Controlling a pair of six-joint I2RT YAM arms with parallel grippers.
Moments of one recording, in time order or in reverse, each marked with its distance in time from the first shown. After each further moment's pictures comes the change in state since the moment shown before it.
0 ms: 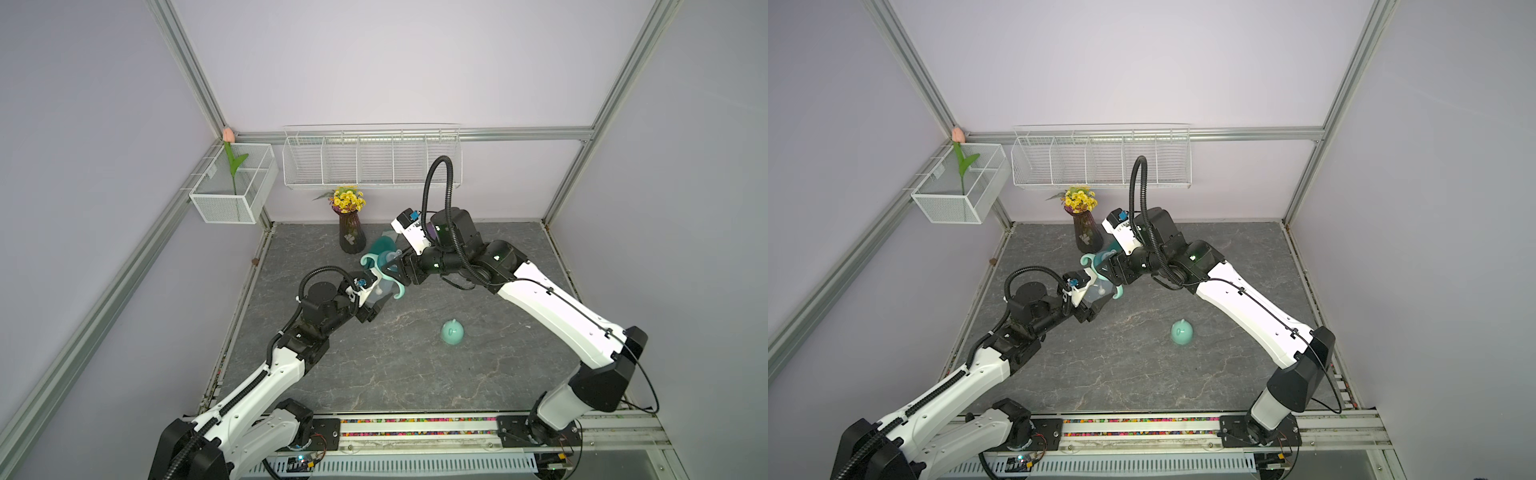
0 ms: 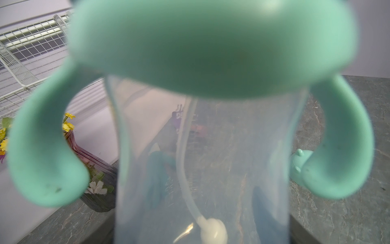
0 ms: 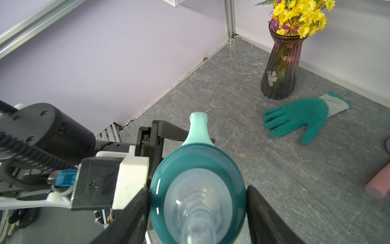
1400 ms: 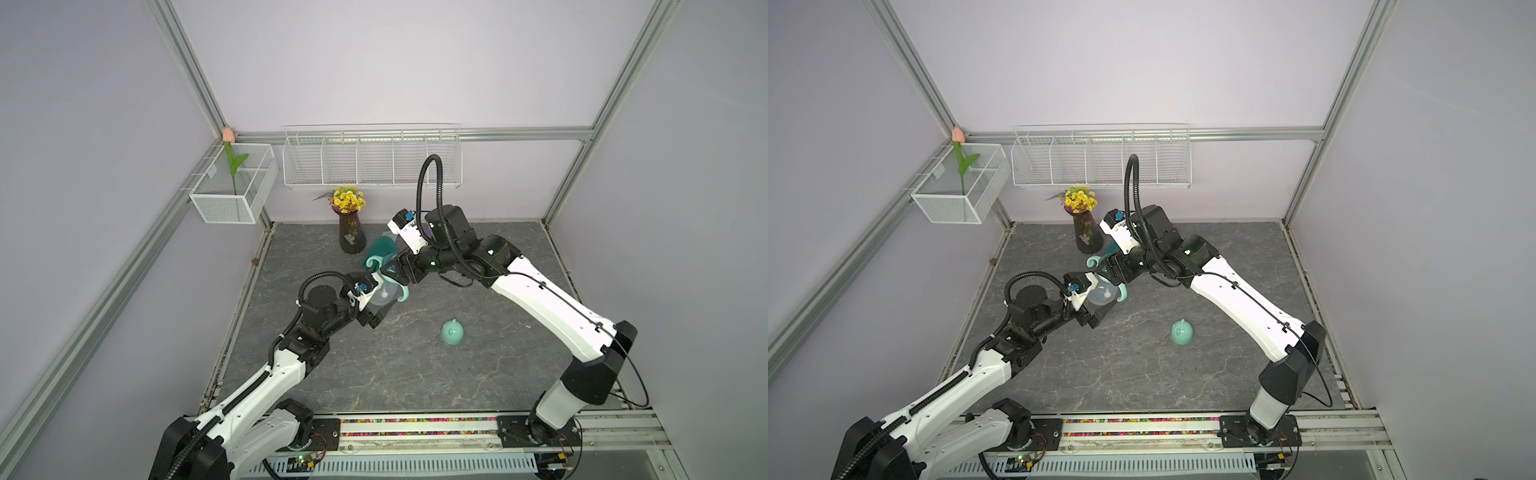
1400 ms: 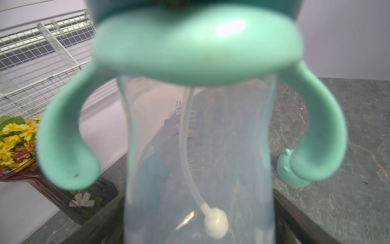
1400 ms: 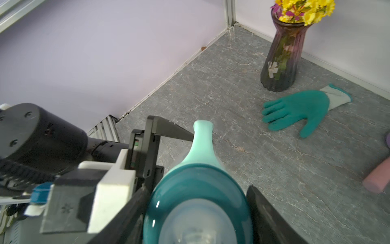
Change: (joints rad) left arm 0.003 0.000 -0.043 0.071 0.071 0.001; right arm -0.022 0.056 0.076 -0.085 0.008 -0.030
